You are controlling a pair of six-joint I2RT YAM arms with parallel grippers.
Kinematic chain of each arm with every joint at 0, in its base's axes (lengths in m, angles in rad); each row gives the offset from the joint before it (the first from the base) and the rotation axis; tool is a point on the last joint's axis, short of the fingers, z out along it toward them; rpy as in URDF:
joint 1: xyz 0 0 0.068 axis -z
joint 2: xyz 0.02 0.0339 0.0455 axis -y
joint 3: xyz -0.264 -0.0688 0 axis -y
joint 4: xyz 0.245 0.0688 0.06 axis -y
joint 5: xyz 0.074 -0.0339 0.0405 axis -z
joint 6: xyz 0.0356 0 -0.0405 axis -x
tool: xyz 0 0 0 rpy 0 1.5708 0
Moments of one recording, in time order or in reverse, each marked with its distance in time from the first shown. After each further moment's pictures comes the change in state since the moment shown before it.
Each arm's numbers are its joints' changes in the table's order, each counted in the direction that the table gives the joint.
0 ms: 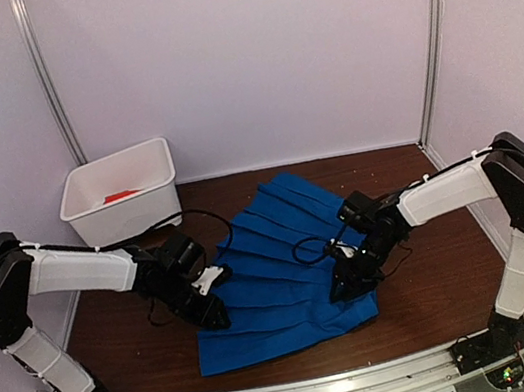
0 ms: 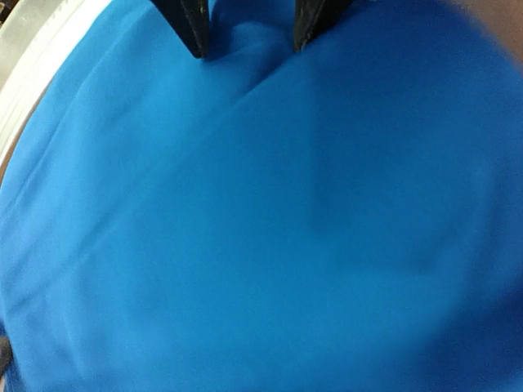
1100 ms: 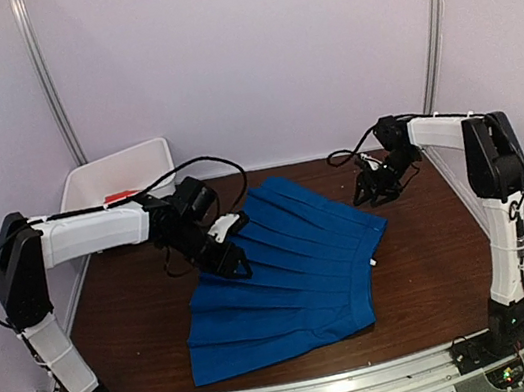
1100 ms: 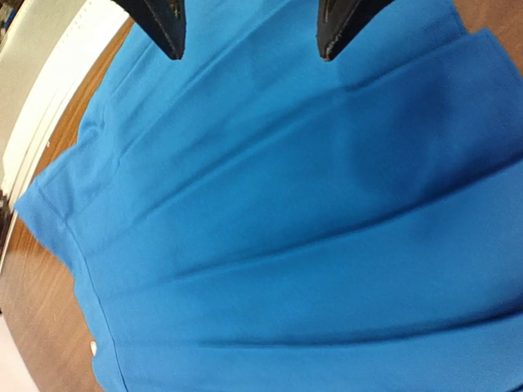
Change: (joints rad) left arm -0.017 -0.112 0.388 -0.183 0.031 -0.061; right arm 0.499 -0.385 0.782 -0.399 0.113 0.433
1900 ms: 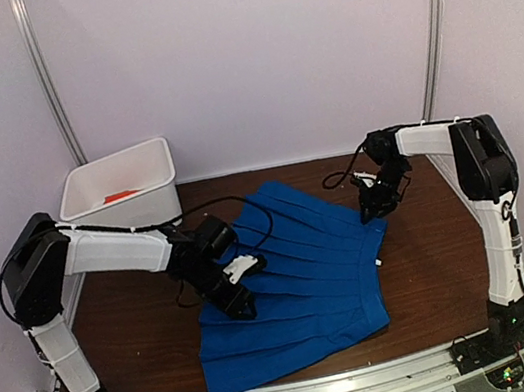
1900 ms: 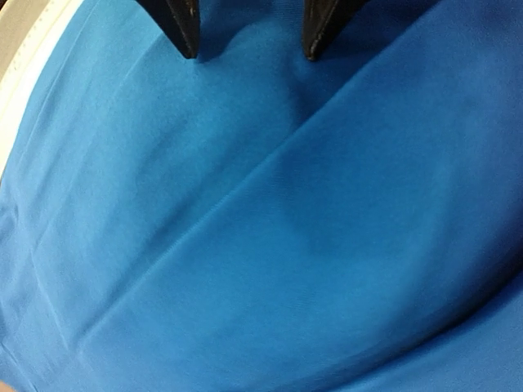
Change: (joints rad) left arm 0.081 -0.076 -0.155 0.092 -0.014 -0.106; right arm -0.057 -0.073 -0.008 -0.070 0.178 0.103
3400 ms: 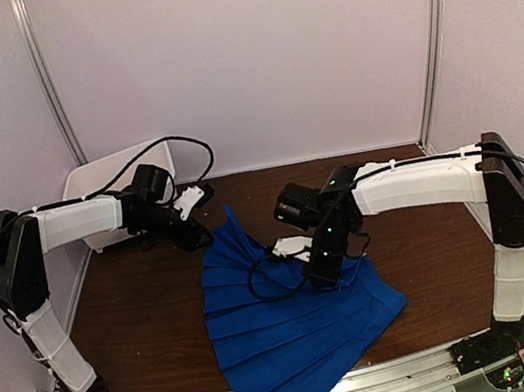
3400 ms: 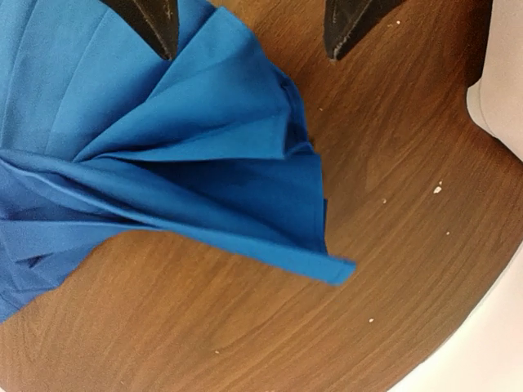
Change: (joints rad) left arm -0.381 0.043 0.158 0.149 -0.027 -0.438; right arm -0.721 0.295 -0.188 -0.022 0.231 0.121
